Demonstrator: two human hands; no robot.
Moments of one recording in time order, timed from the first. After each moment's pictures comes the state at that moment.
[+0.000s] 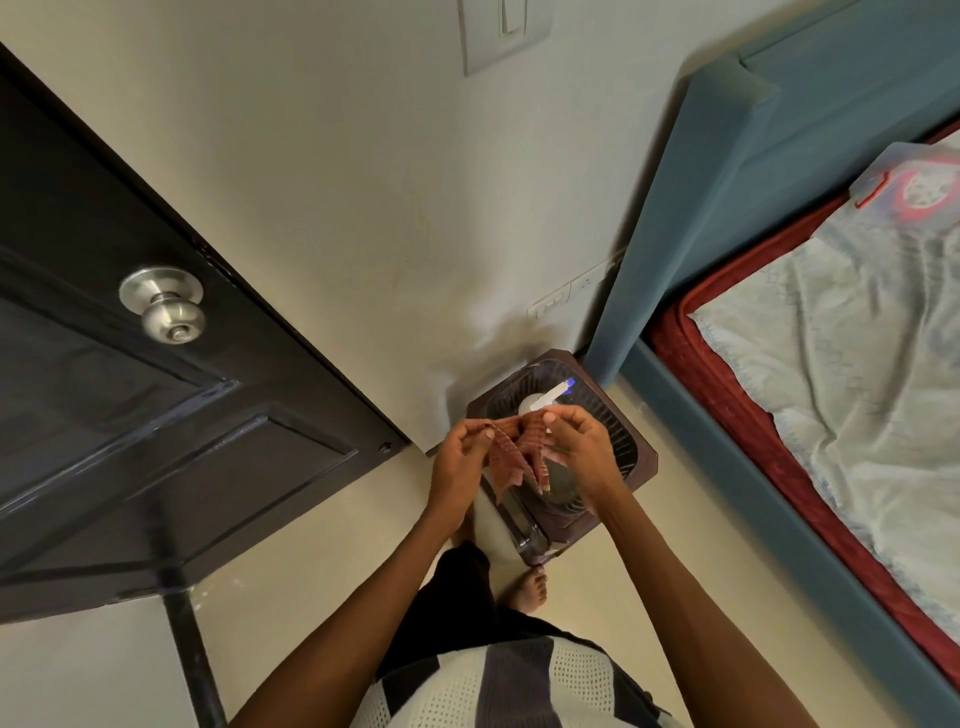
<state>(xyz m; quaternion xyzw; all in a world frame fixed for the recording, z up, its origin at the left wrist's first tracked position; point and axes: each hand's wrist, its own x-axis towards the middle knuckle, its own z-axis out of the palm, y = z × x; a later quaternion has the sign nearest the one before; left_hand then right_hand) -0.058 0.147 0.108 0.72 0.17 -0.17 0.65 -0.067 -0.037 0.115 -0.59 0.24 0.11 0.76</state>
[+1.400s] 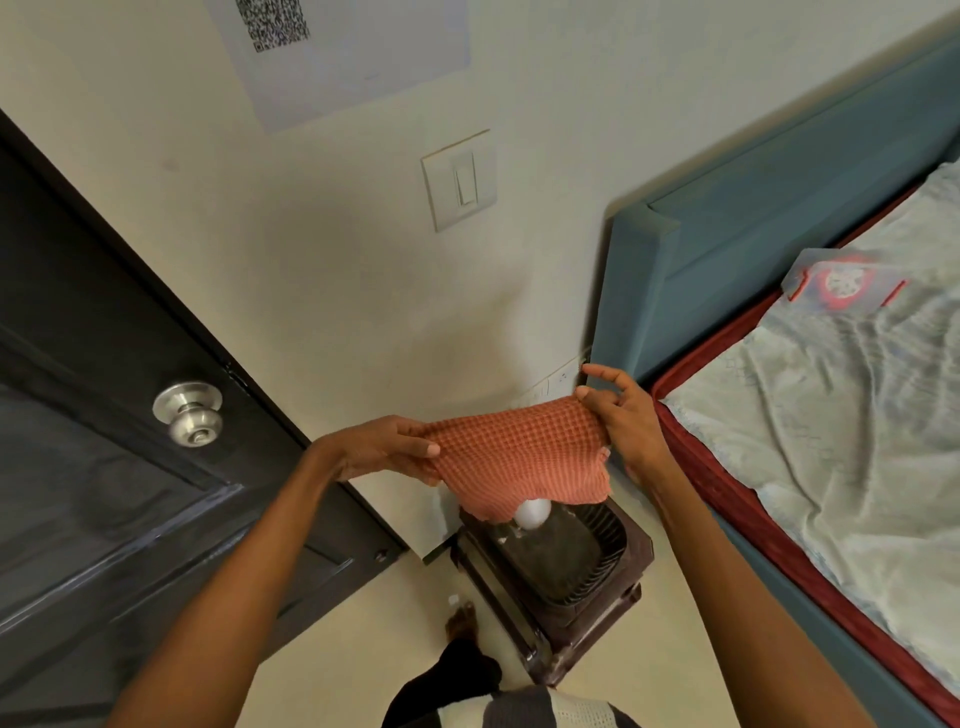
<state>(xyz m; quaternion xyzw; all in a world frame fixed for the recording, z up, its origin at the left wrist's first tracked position) 0.073 0.219 0.255 0.70 -0.11 -0.48 0.52 -0.003 -0.119 0.237 -0.70 0.17 -0.02 0.69</state>
